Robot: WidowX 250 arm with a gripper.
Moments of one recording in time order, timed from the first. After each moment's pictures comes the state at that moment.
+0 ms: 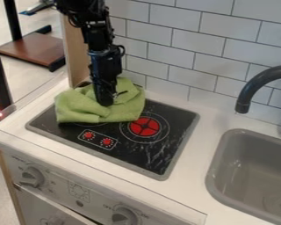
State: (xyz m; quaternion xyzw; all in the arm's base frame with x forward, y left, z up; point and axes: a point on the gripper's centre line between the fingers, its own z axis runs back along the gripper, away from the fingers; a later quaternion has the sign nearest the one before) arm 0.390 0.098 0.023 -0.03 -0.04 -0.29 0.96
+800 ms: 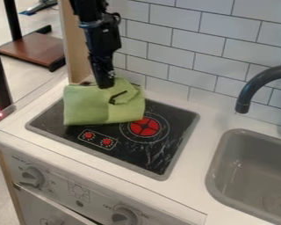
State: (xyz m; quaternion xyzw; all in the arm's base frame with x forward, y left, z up) arm 0.346 0.090 0.087 -0.05 -0.09 -0.33 0.94
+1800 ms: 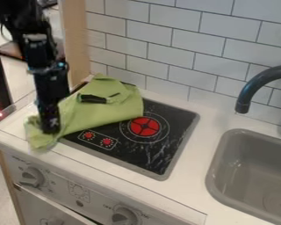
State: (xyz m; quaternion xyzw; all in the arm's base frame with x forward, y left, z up) arm 0.273 0.150 0.010 -0.04 0.01 -0.32 0.95
